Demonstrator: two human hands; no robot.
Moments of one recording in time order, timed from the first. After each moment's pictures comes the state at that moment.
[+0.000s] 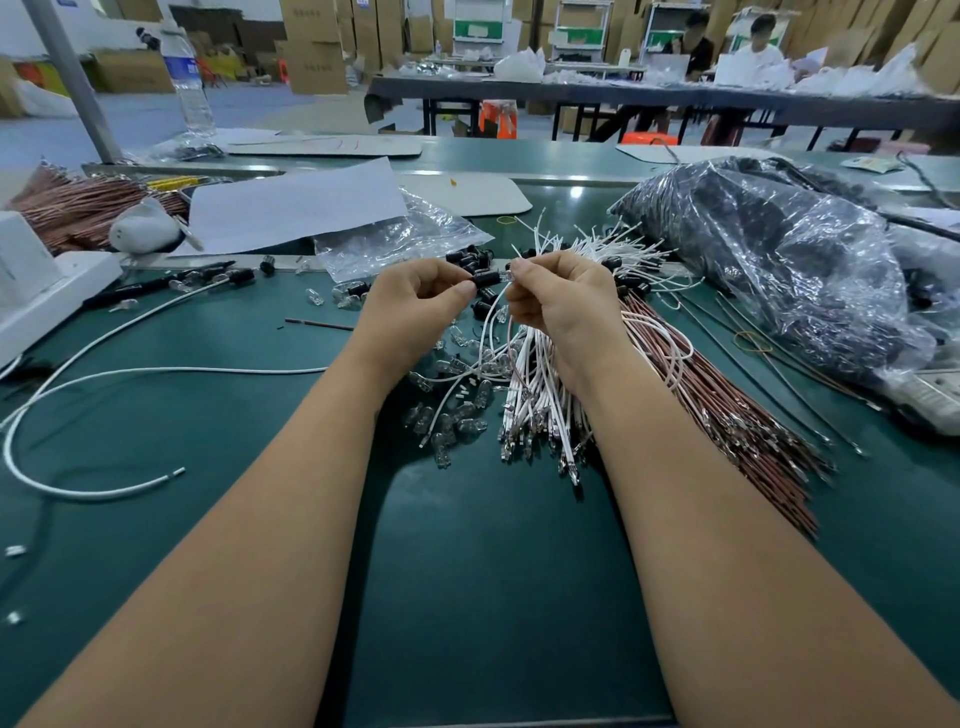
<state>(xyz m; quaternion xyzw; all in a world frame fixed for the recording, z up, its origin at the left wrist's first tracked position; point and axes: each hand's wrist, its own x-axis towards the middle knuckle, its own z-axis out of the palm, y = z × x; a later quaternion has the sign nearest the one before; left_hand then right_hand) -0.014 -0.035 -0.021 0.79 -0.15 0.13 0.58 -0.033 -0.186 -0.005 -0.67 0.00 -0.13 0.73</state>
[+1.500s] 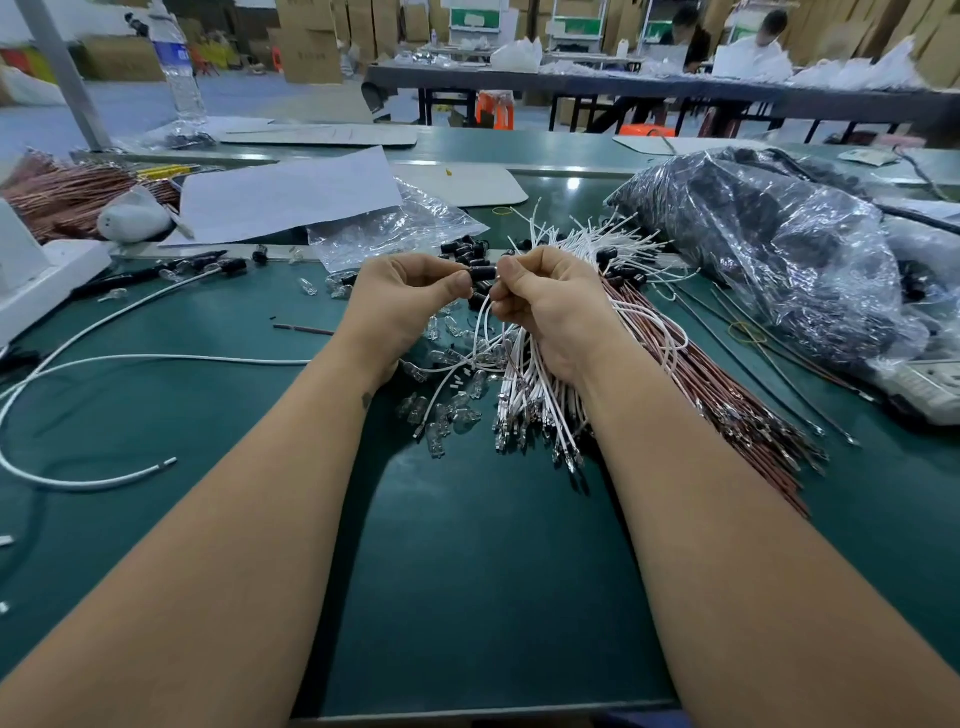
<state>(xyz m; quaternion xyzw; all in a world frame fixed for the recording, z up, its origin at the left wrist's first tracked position) -0.011 -0.033 -0.023 0.73 -0.13 0.11 0.66 -0.031 -0.186 -0.007 -0.66 -0.03 -0.07 0.75</state>
